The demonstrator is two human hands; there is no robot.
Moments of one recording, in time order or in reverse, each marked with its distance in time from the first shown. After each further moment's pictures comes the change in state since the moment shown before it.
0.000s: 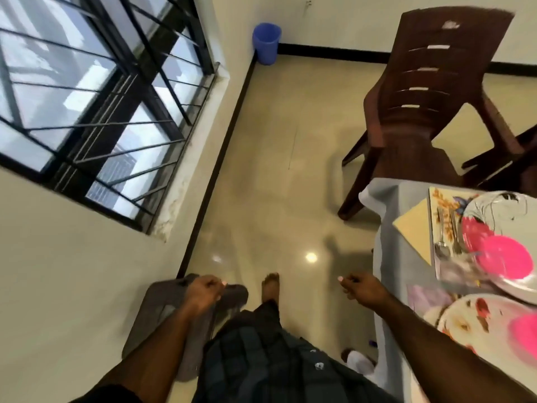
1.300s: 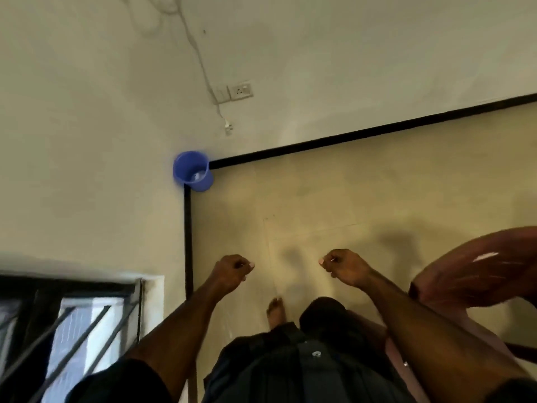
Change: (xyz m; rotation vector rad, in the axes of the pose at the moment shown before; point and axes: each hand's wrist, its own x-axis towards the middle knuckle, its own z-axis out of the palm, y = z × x) left_hand 0.749 0.970 -0.115 0.310 -0.280 0.318; right_hand 0.725 -0.526 -0.611 0.217 0.106 0.053
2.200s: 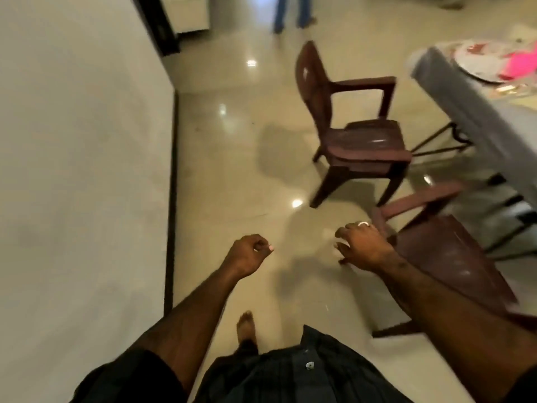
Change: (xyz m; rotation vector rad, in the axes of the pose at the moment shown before) left_hand 0.324 0.682 0.333 0.963 -0.959 1.110; right_hand 0.001 0.097 -0.344 0.042 0.963 0.807
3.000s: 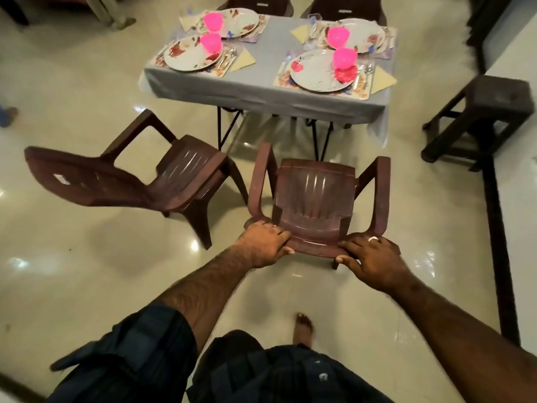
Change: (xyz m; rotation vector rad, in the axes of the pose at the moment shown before) left_hand 0.115 0.256 0.156 1.224 -0.568 1.680; right_hand -0.209 -0.008 0.071 0.198 0.317 0.991
